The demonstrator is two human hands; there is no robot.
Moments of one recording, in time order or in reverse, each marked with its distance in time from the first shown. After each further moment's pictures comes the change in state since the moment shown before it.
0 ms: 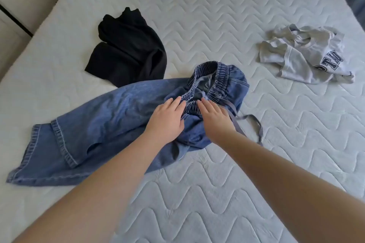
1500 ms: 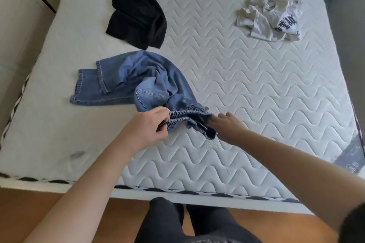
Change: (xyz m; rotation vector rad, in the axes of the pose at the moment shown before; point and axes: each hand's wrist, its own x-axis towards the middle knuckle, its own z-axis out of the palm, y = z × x) left_hand -0.338 0.125 -0.190 -0.424 0.000 0.081; right_hand -0.347 -0.023 -0.068 -0.379 -0.317 -0.315
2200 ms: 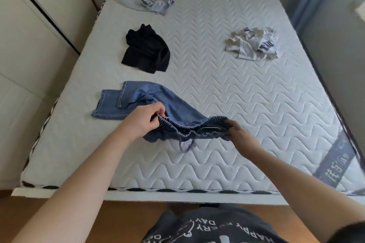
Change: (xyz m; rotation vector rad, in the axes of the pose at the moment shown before) left_hand -0.067 0.028 -0.069 -0.017 -0.001 -0.109; right_hand -0.112 -0.049 0.025 0.523 0.370 0.372
